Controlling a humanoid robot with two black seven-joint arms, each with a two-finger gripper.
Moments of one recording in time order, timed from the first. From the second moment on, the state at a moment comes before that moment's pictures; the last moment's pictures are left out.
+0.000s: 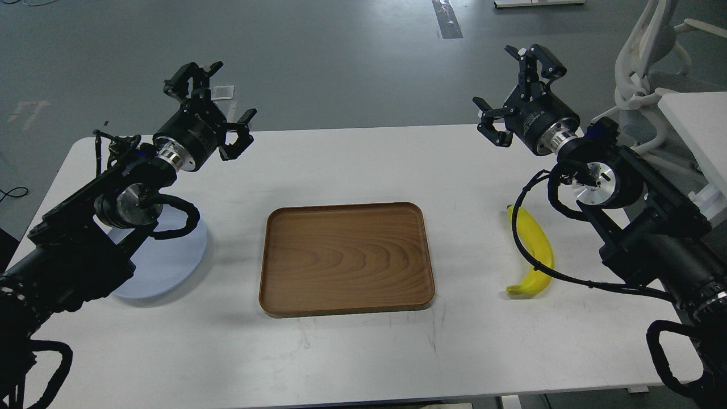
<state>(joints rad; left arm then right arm) -0.82 0.30 -0.69 -0.70 0.02 -0.32 -0.23 0.73 -0.28 0.97 0.88 -0.26 0.17 0.04</state>
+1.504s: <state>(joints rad) -0.80 0.37 -0.68 -0.74 0.03 -0.33 -0.21 0.80 -0.28 0.84 0.95 -0.26 0.11 0.02</state>
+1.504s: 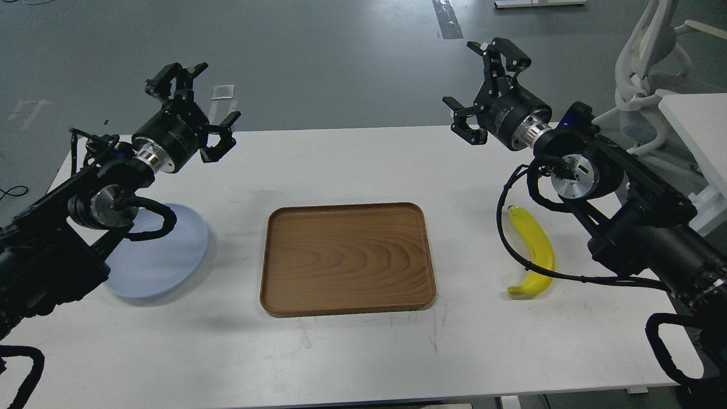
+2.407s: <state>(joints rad) -0.79 0.38 -0.68 -0.77 0.03 -0.36 -0.14 0.85 -0.28 0.74 1.00 -0.26 0.01 0.02</state>
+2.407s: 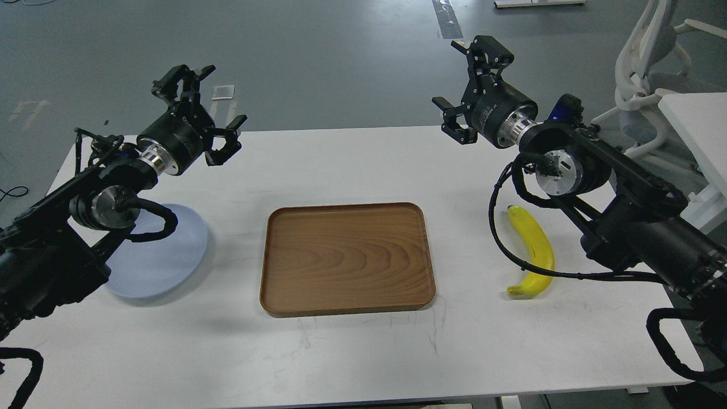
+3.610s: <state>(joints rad) -0.80 0.65 -0.58 -0.86 1.12 0.02 -0.49 0.77 -0.24 0.83 1.01 -0.26 0.01 -0.04</state>
